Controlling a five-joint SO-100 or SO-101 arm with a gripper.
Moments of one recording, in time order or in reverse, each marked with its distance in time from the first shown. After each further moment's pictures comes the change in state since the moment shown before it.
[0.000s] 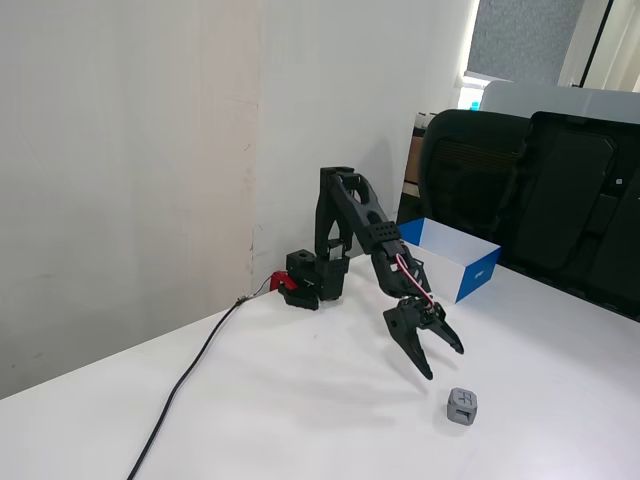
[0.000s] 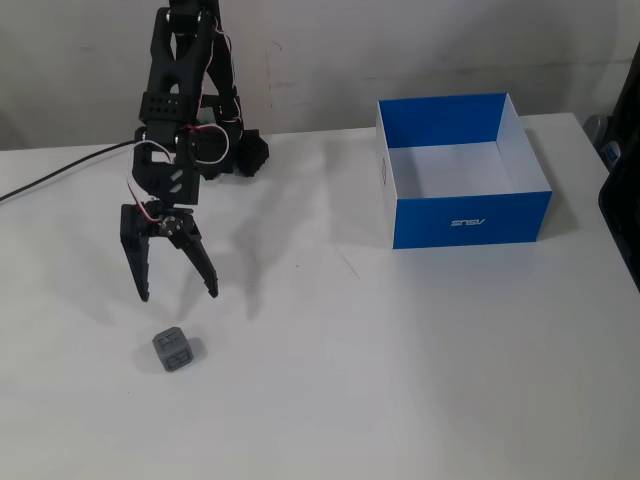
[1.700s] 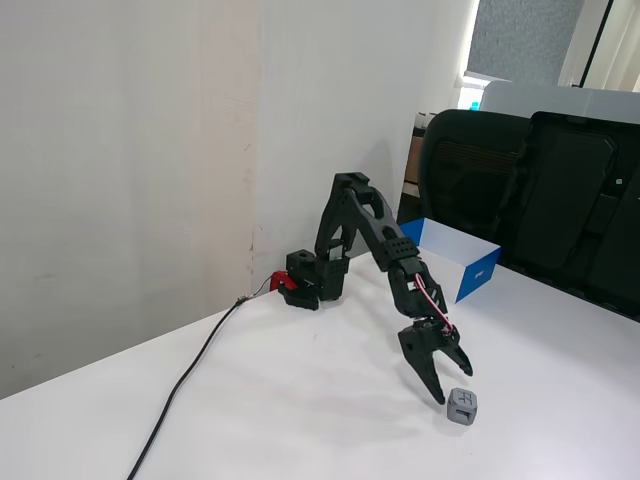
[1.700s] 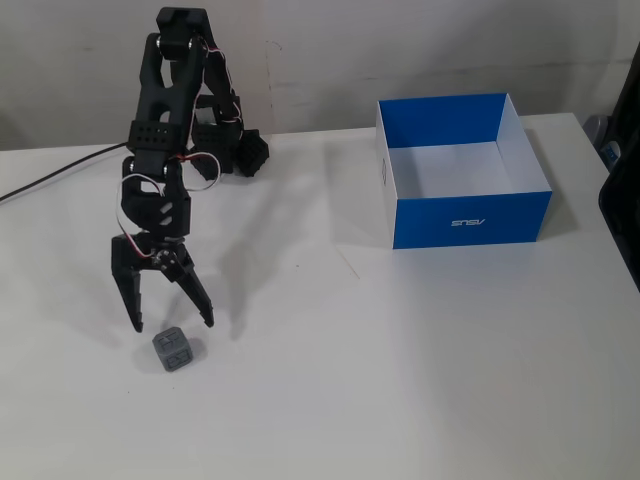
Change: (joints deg) arm 0.0 -17.6 -19.9 6.9 -4.7
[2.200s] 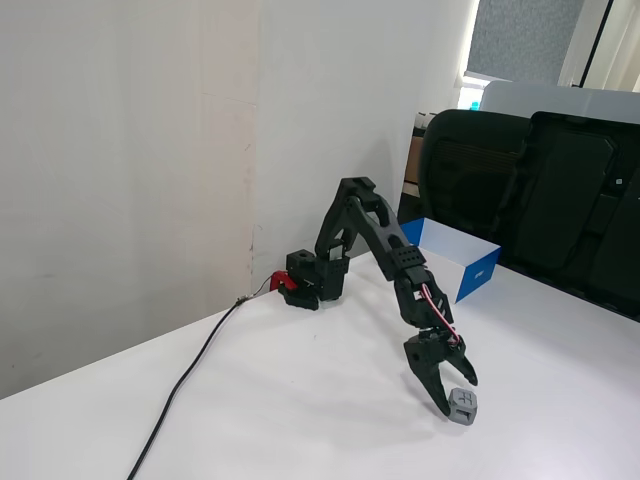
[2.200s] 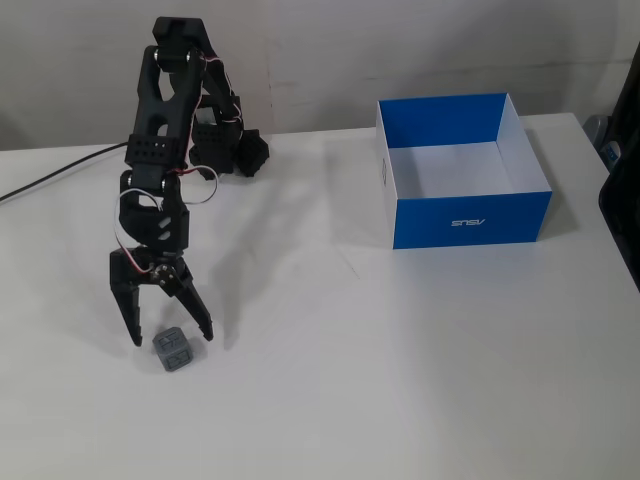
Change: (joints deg) arm 0.0 -7.3 -7.0 1.1 0.0
